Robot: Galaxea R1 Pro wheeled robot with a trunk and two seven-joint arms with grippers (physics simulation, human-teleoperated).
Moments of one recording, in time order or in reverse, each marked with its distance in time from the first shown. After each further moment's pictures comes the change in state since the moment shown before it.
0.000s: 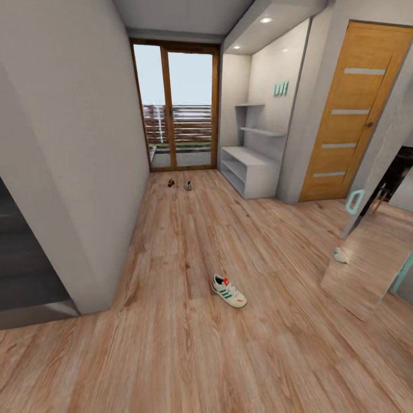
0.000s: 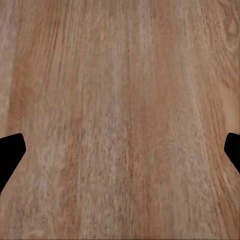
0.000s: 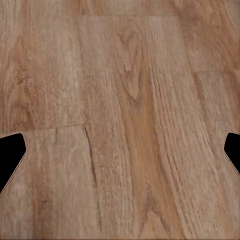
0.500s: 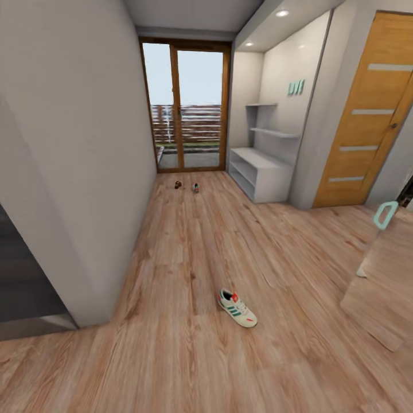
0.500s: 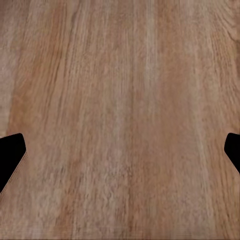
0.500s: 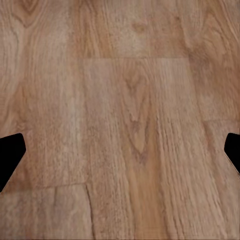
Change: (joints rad) left arm 0.000 0.001 0.000 0.000 0.000 0.000 0.000; right arm 0.000 0.000 -0.003 -0.001 -0.002 0.000 -0.004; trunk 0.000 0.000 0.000
